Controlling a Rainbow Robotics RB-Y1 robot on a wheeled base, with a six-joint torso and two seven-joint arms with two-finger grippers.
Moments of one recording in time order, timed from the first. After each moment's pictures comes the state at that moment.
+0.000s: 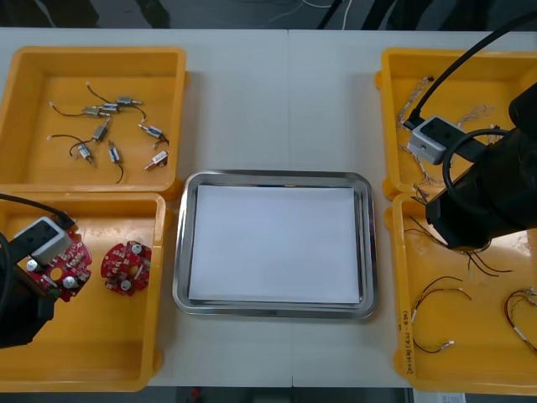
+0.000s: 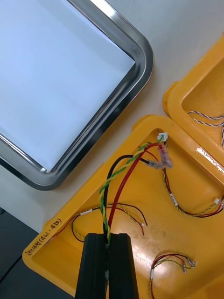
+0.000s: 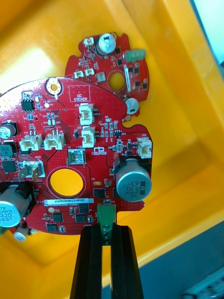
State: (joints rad) right arm -0.57 -0.95 0.21 -2.38 -1.12 1.92 1.21; left arm 0.25 0.99 0.19 -2.54 0.95 1.61 -1.52
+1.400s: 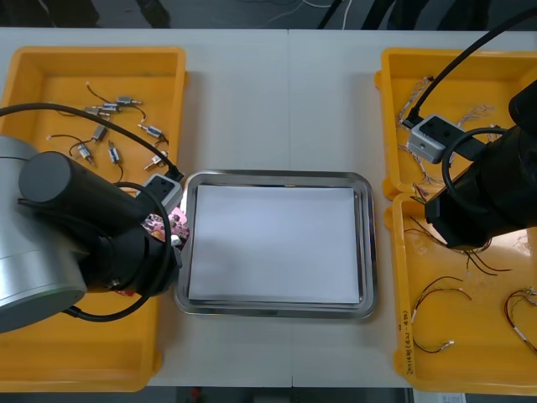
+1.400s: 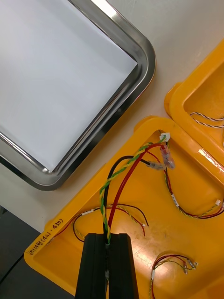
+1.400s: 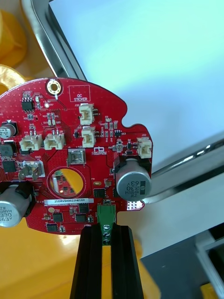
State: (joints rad) right arm -0.58 -0.95 0.21 -2.38 -1.13 1.92 1.20; left arm -0.42 0.80 -0.48 -2.49 0.69 1.87 -0.91
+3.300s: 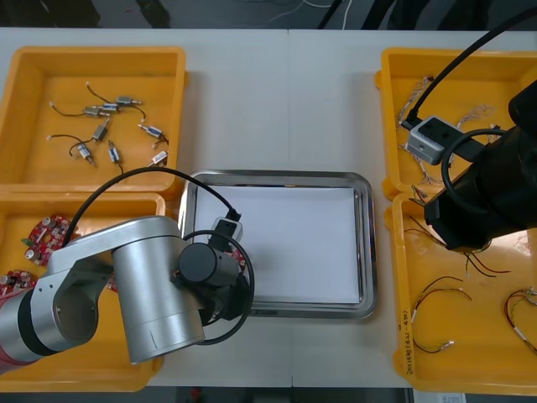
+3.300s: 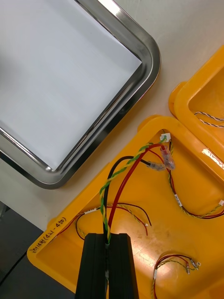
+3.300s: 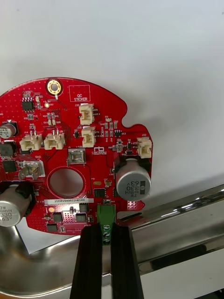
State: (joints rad) right arm -0.58 -0.95 0.21 -2.38 -1.14 1.92 1.20; left arm -0.52 0.68 -0.95 -2.19 0.42 1.56 -0.60
